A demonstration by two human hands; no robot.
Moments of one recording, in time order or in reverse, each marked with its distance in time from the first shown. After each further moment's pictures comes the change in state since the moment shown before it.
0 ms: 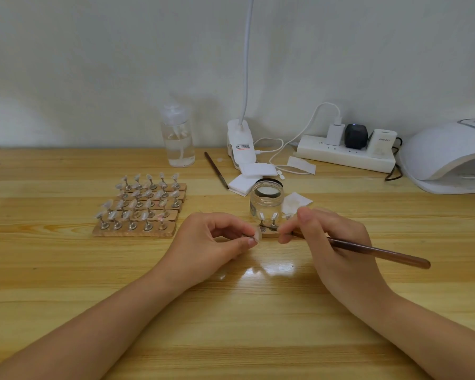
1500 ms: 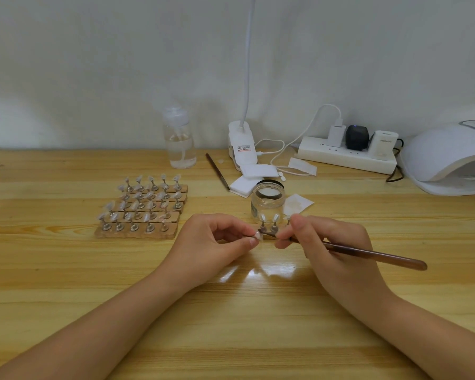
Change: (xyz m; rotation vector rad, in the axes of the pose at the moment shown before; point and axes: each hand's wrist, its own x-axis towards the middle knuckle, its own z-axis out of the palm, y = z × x) left_hand 0.000 0.001 0.002 0.016 0.063 -0.072; right_hand -0.002 -0.001 0.001 0.056 -0.013 -0.005
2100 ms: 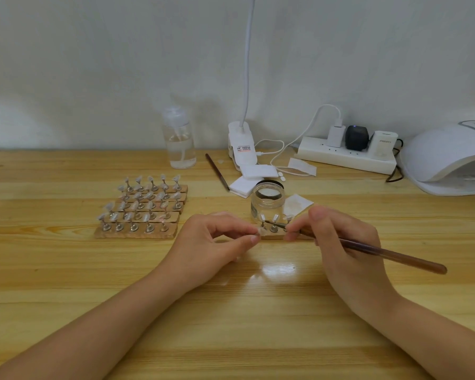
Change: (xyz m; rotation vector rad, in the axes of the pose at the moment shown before) left_hand -0.002 0.005 -0.001 -0.056 -0.055 0.060; right_hand 0.002 0.001 -0.004 -0.003 0.059 -0.008
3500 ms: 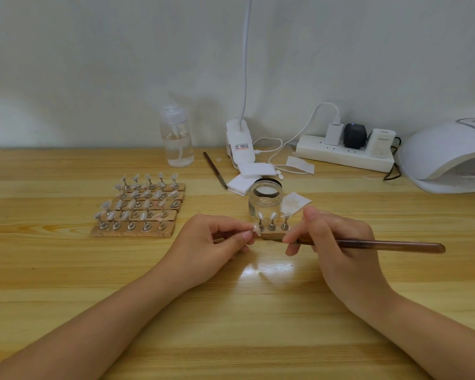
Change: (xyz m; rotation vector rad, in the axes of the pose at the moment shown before) left_hand 0.002 -0.006 0.001 0.048 -0.021 -0.017; right_hand -0.001 -0.001 0.002 0.044 -0.033 0.055
